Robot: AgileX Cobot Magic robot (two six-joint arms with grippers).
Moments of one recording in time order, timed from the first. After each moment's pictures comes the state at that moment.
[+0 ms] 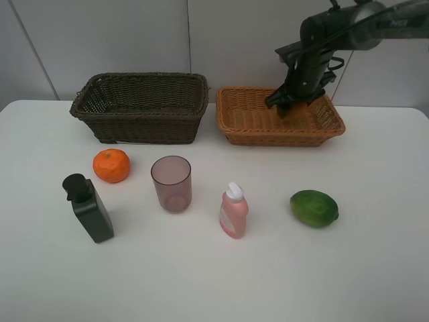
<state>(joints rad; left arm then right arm) 0.03 -0.01 -0.50 -0.08 1.06 0.06 0.27 2.29 -1.86 -0.31 0.85 0.03</state>
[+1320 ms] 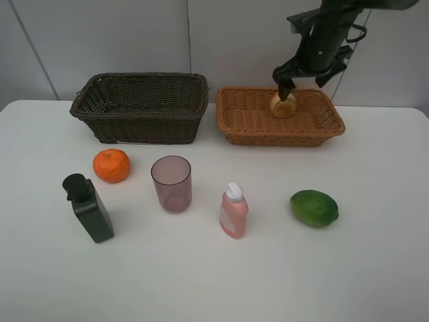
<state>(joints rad) 0.03 -0.01 -0.50 -0.08 1.06 0.06 0.27 2.13 -1.86 -0.23 1.01 -0.01</state>
